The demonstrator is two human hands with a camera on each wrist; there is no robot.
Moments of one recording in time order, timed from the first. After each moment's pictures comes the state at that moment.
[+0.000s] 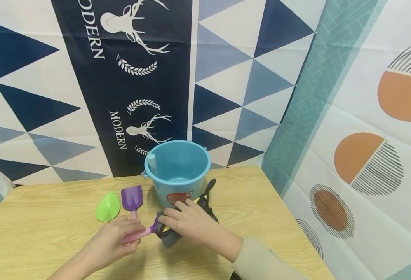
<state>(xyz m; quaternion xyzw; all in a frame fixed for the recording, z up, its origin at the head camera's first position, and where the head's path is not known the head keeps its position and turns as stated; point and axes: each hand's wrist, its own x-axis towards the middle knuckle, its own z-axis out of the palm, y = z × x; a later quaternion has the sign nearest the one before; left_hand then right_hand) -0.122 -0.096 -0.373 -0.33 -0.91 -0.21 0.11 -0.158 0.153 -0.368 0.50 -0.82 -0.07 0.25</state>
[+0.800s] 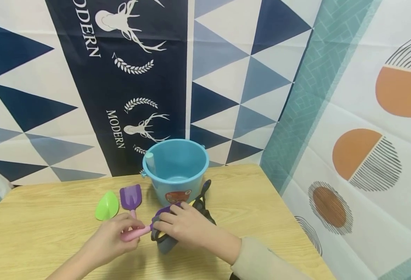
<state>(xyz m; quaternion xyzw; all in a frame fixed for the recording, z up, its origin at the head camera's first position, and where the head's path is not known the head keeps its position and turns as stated) -0.125 -0.091 -0.373 -0.25 -0.92 -0.31 0.04 -0.151 0.152 -0.365 0.53 -0.81 -0.06 0.26</state>
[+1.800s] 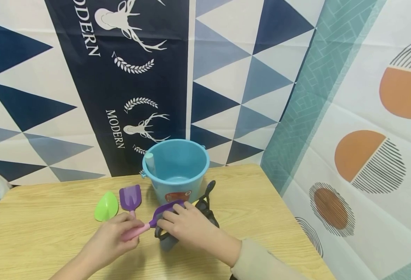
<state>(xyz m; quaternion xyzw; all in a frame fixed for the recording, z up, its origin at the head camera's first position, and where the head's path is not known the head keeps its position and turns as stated) -0.125 -0.090 -0.373 -0.26 -0.92 -0.27 0.09 -0.151 0.150 -0.366 0.49 -0.83 -0.12 0.24</state>
